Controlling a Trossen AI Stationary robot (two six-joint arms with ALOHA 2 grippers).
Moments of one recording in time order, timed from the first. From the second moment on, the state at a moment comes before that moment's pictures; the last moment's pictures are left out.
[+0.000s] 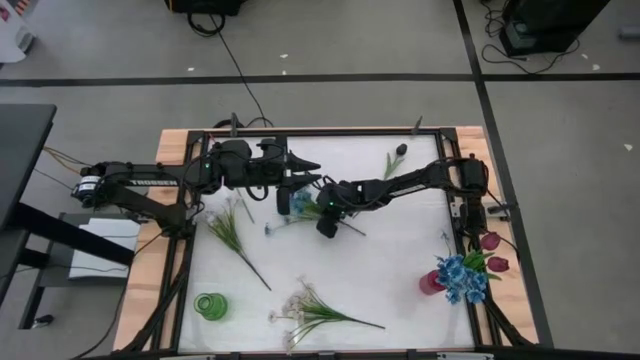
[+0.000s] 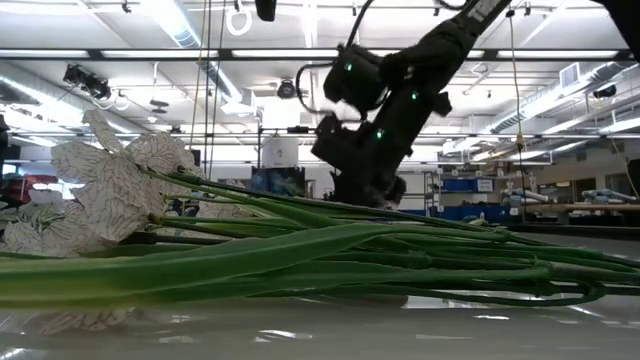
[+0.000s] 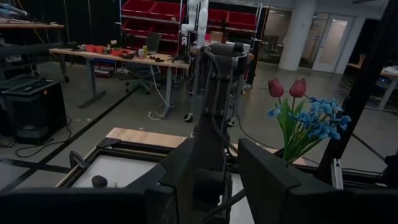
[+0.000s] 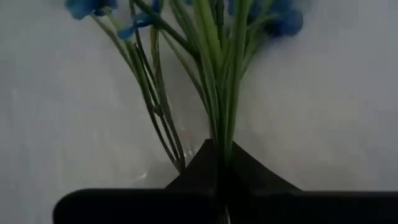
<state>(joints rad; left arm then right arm) 0.08 1.25 1.07 0.18 0.00 -0.11 -0.10 1.95 1.14 -0.17 0.06 0.43</state>
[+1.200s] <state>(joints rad) 0.08 1.25 1.07 0.18 0.00 -0.11 -0.11 1.05 0.82 -0.31 0.42 0.55</state>
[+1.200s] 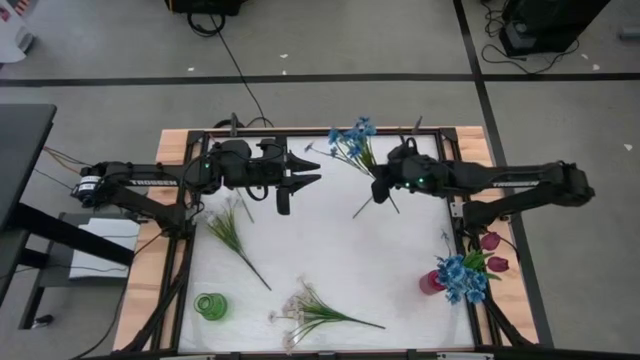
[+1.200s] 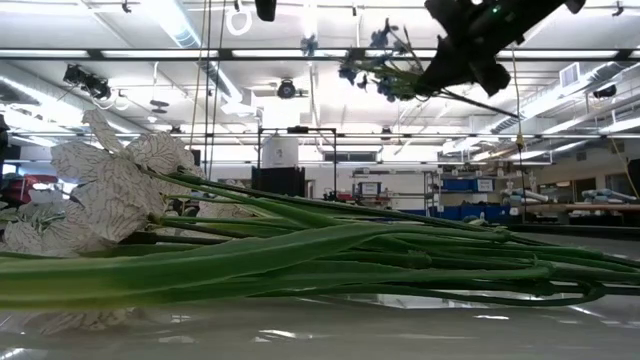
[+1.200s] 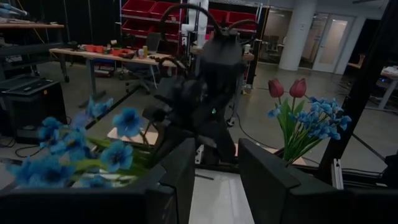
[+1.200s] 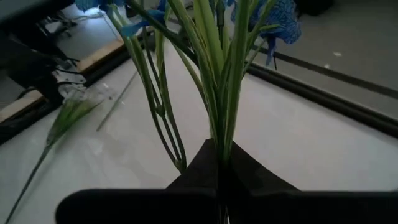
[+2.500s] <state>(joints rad) 0.08 1.25 1.07 0.18 0.00 -0.11 -0.12 1.01 0.82 -0.25 0.27 0.37</state>
